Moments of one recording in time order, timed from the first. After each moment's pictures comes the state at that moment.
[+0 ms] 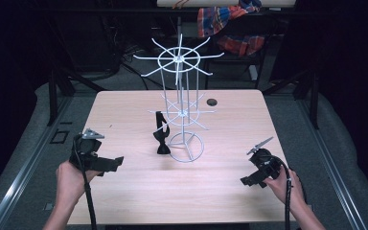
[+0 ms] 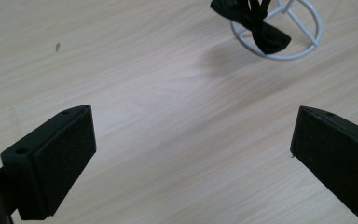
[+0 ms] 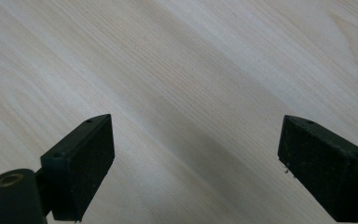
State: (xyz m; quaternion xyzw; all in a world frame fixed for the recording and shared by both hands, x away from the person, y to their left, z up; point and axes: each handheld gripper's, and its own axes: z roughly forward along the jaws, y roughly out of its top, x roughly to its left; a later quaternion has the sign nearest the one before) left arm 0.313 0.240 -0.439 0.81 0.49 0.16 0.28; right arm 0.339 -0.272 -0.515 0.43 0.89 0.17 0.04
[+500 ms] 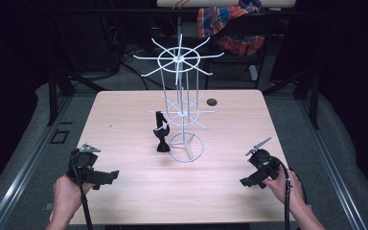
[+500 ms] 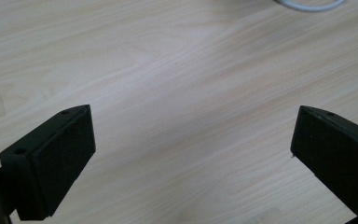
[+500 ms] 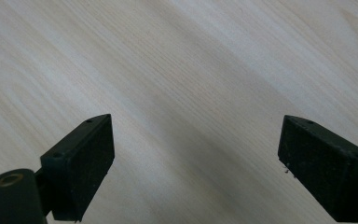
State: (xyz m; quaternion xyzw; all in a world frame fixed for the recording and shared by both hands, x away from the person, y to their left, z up) left arm 0.301 0.258 -0.478 0.80 0.52 0.12 0.26; right arm 0.339 -0.269 -0.516 0.42 0.89 0.16 0.03
